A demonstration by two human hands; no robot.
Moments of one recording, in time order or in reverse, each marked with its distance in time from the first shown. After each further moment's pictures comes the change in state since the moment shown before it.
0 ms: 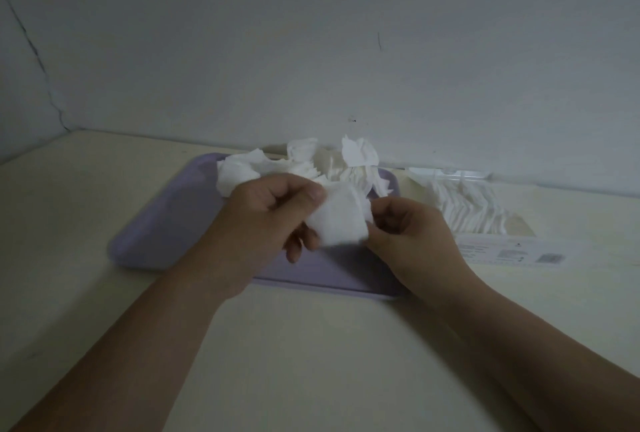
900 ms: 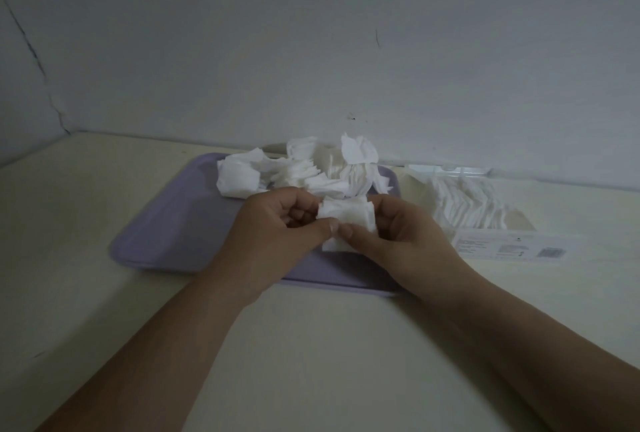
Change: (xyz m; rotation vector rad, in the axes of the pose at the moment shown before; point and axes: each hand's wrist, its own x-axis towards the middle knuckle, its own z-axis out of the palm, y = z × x) left_hand -0.003 -0.017 0.011 0.106 0.013 0.029; right_hand -0.001 0.004 0.003 0.165 -0.186 0.017
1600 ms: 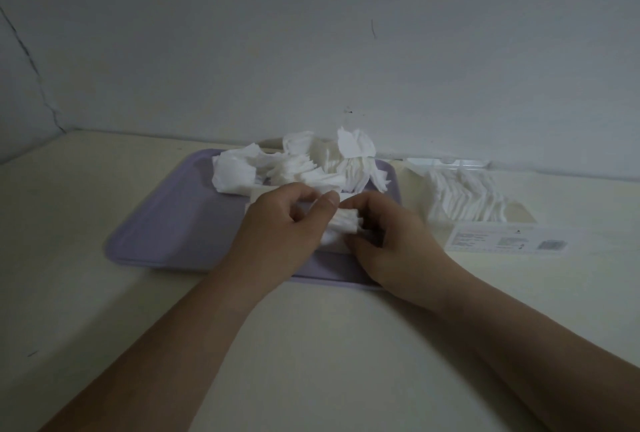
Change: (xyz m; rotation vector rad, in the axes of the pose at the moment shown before) left_hand 0.006 -0.007 0.011 0.312 0.106 -0.036; right_hand -0.004 0.002 0.005 -0.481 0.063 -0.114
